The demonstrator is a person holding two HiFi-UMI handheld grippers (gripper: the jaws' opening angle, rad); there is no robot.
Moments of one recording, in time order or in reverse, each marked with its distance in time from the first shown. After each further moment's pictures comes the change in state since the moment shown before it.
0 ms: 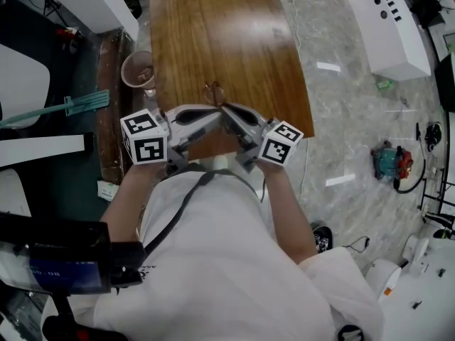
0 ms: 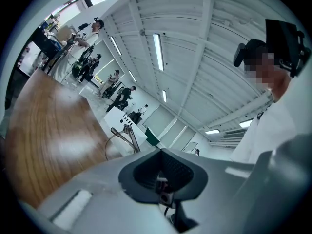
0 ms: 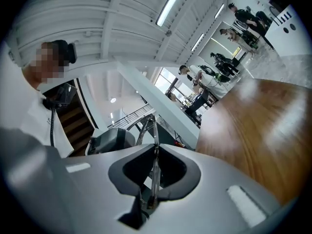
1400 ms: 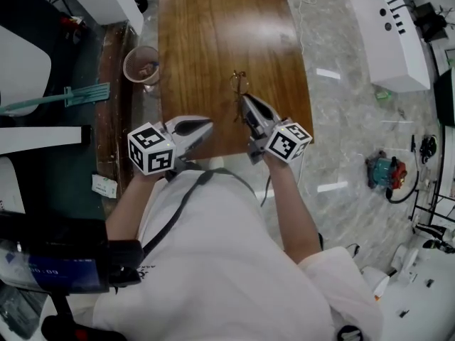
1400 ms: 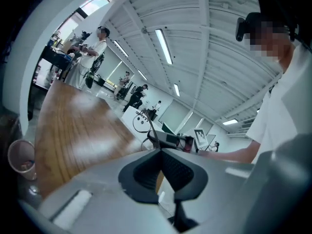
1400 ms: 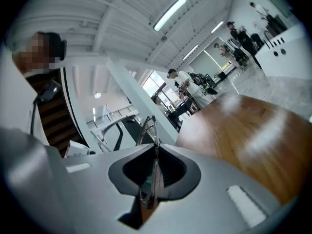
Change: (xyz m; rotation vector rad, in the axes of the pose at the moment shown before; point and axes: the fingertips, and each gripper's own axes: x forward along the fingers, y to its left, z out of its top) left arm -0.036 0.050 -0.053 0.054 0.052 0.209; right arm -0.003 -0.062 0.015 -0.056 -0.043 -0.218
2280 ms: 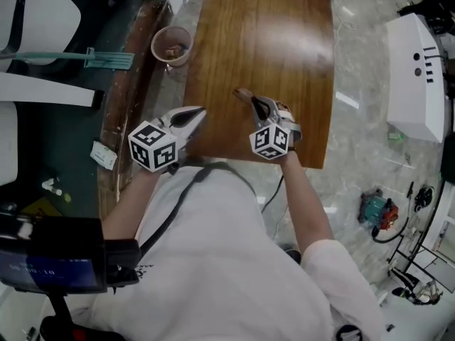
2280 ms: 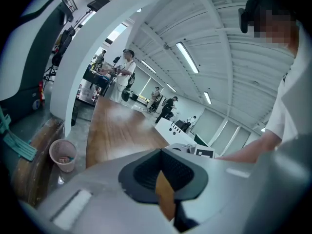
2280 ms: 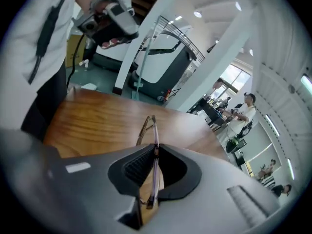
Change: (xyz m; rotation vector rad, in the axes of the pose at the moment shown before) left arm -0.055 0.066 -0.009 -0.071 -0.157 0.414; right arm 0.060 -0.083 -0.100 -1.422 0.653 -0.056
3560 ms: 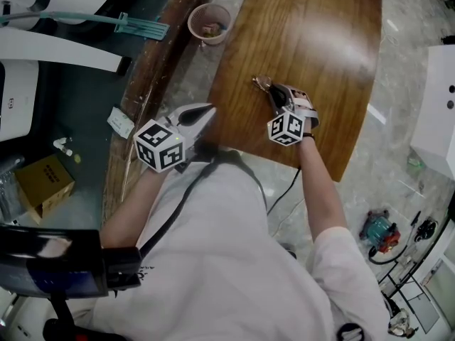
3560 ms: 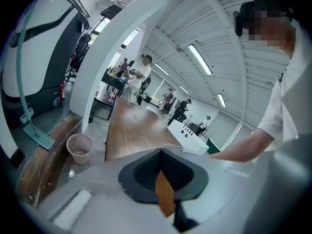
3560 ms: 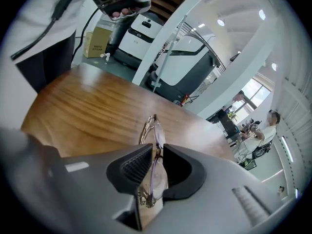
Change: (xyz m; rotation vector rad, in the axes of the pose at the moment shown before) left arm -0.041 0.026 -0.025 -0.078 -0.032 0.156; right arm 0.085 0.038 -0.002 -0.211 -0.068 0.135
